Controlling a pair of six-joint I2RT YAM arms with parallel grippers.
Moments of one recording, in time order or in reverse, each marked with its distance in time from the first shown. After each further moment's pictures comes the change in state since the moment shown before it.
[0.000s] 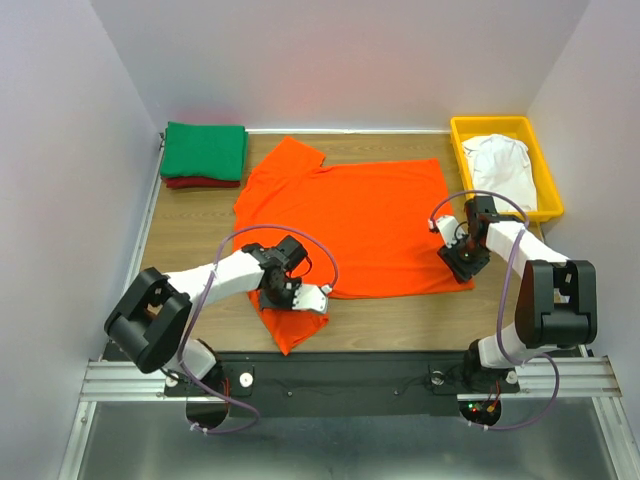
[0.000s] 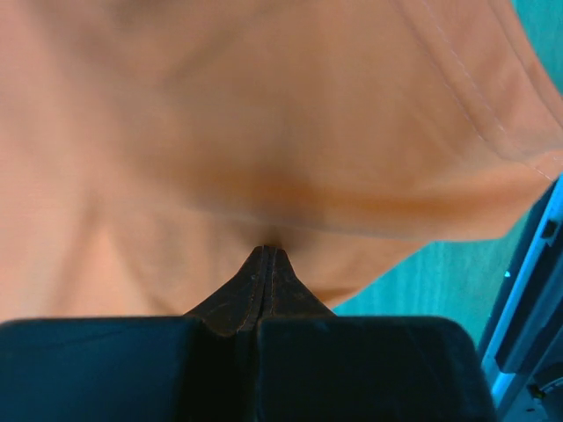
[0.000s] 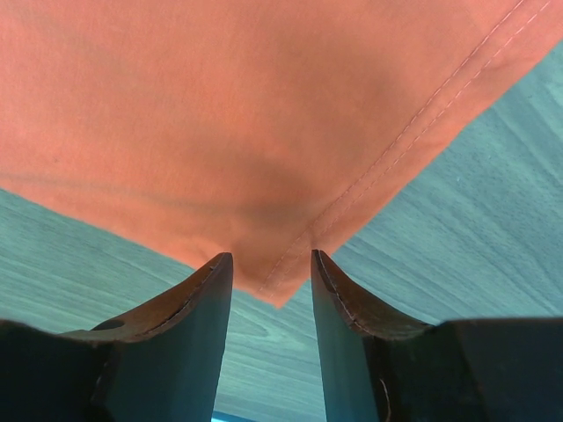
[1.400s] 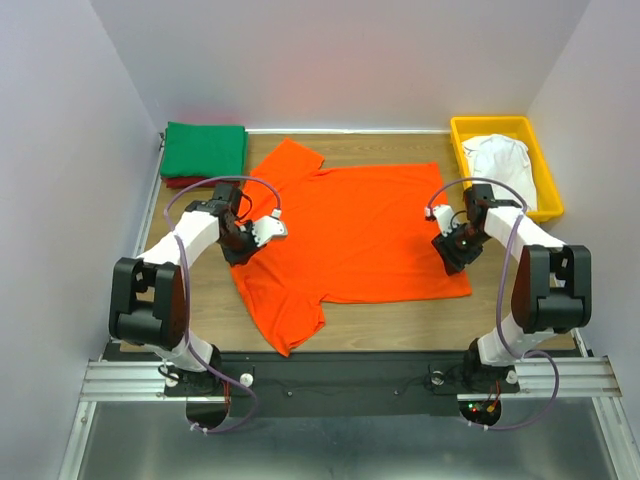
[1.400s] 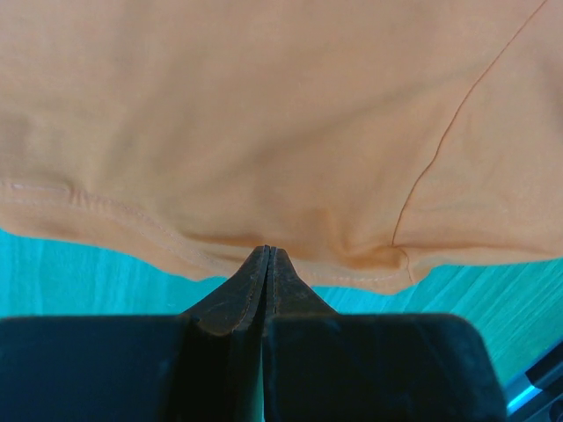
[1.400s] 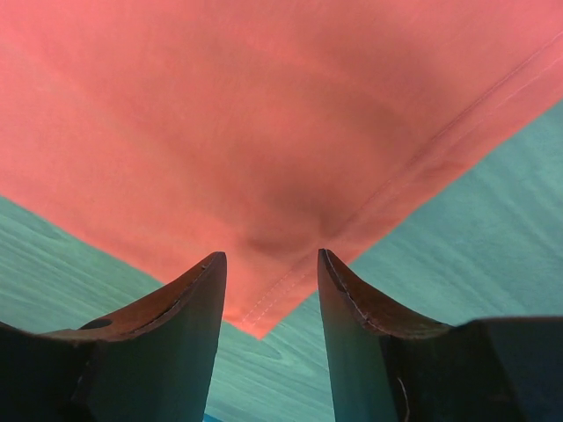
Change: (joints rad) left arm 0.539 0.090 0.221 -0.033 0.145 -0.009; right arm 0.000 0.097 0.145 -0.082 -0.145 0.001
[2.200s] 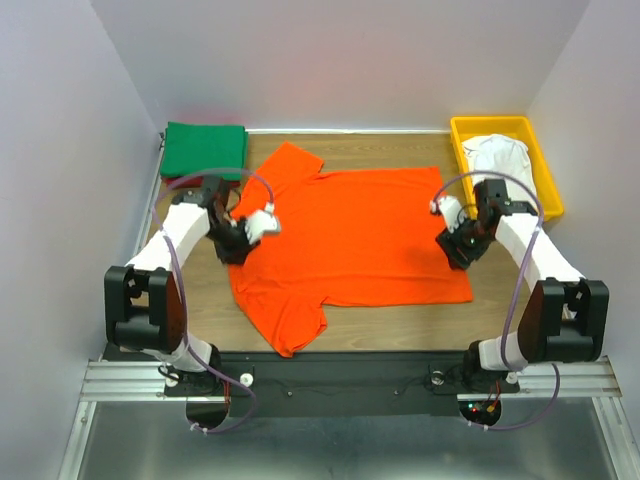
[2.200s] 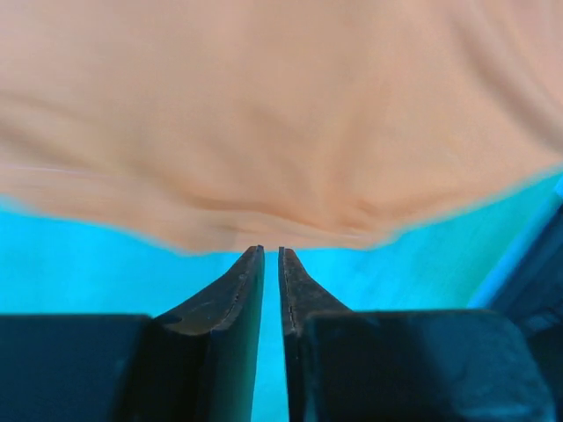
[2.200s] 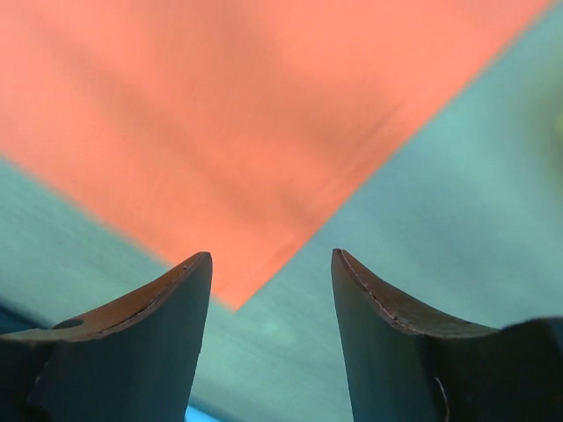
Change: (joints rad) left arm 0.065 -0.034 0.030 -0.226 0.098 0.089; right arm 0.000 -0.191 -0.019 -0.071 -0.007 -0.063
